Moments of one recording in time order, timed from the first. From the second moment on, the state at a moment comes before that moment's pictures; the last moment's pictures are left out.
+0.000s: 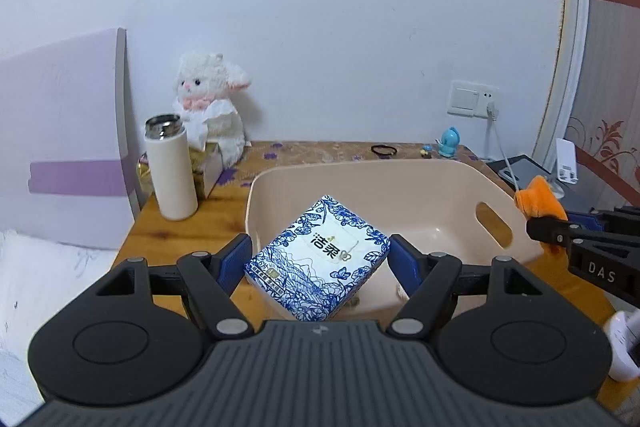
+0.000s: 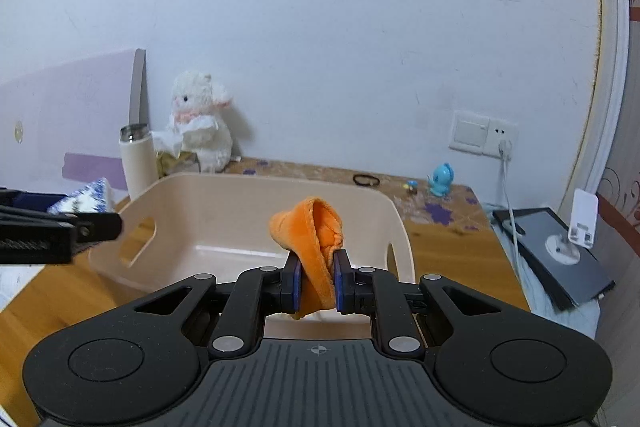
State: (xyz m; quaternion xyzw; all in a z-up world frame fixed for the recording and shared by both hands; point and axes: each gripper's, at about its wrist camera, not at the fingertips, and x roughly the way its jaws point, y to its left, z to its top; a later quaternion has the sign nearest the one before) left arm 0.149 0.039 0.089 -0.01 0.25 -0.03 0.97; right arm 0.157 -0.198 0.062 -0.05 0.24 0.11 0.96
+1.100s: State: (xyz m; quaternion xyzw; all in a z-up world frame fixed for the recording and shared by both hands) left arm 0.206 0.017 0.054 0.01 0.31 -0.03 0.95; right arm 0.184 -0.190 0.044 -0.04 0.27 0.09 0.96
